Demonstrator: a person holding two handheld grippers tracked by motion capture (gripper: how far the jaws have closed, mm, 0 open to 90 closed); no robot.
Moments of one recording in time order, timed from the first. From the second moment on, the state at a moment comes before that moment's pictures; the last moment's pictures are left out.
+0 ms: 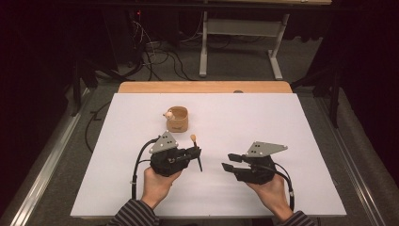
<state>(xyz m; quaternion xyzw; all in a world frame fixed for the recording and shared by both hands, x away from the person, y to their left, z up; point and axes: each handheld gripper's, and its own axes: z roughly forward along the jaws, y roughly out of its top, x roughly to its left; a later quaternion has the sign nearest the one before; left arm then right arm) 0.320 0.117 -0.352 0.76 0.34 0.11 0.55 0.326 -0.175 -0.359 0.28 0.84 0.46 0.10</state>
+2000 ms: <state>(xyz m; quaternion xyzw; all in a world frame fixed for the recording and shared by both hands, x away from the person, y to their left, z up) 0.339 0.155 -0.321 0.75 0.36 0.15 0.53 0.330 -0.253 -0.396 0.35 0.78 0.49 0.18</state>
